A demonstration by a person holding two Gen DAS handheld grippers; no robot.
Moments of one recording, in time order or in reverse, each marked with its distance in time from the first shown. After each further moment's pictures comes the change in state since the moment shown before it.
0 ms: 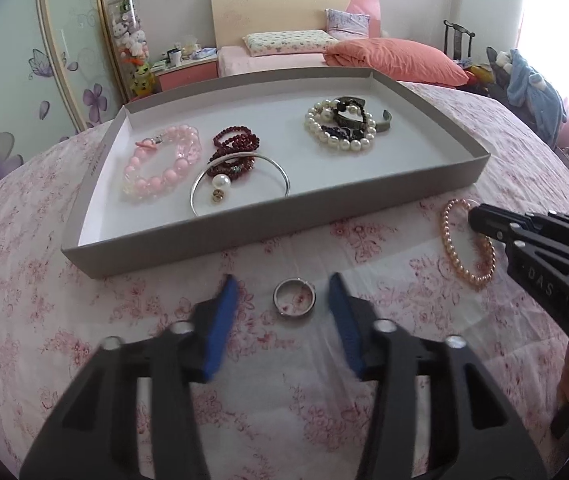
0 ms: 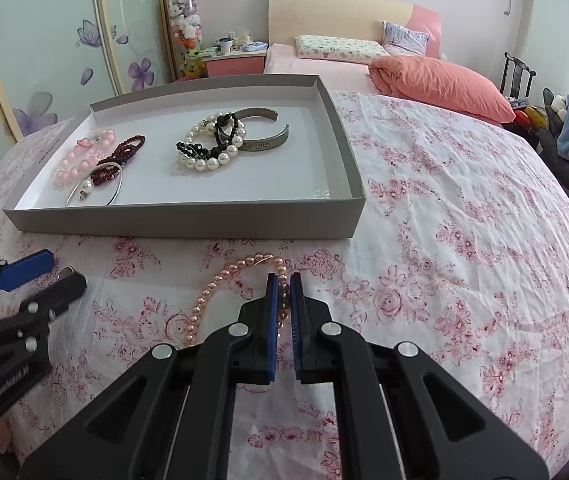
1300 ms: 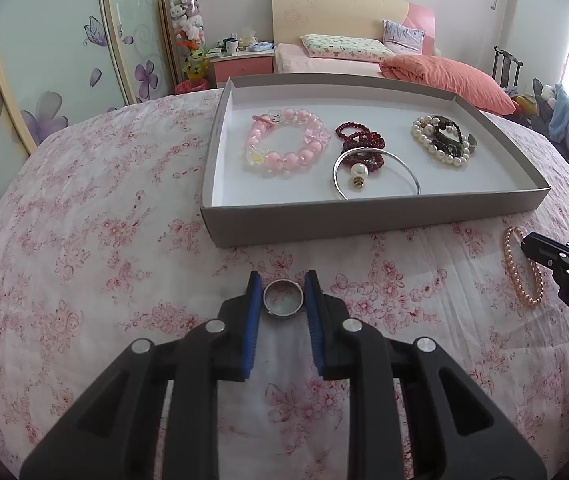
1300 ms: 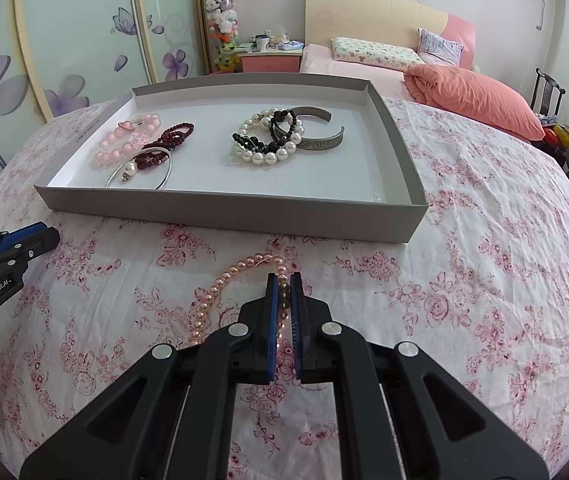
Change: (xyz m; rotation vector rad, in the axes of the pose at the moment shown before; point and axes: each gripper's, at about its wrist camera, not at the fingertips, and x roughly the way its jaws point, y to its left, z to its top) left arm -0.020 0.081 -0.019 -0.144 -0.004 0.098; right arm -0.002 0.030 -0.002 -0.084 0.004 0.089
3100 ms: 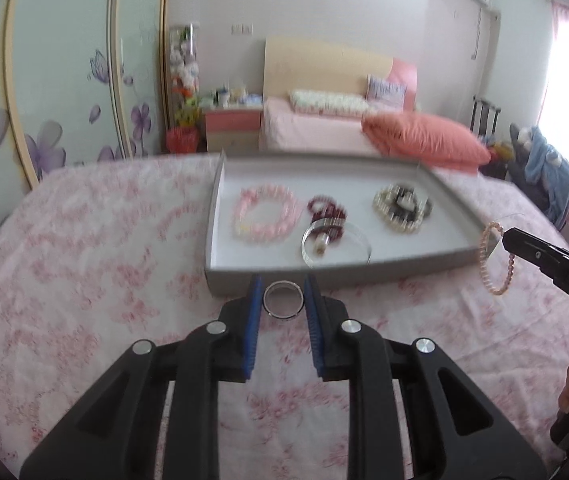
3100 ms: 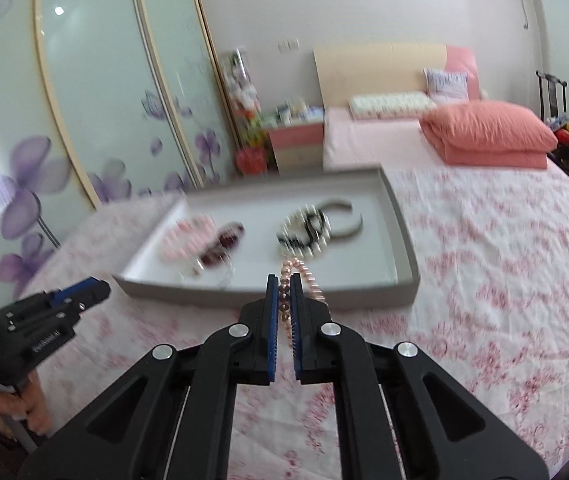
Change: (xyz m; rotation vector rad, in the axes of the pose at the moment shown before) left arm -0.064 0.001 0.007 -0.039 -0.241 -0.072; right arm -0.074 -0.007 0.017 0.111 -0.293 0.181
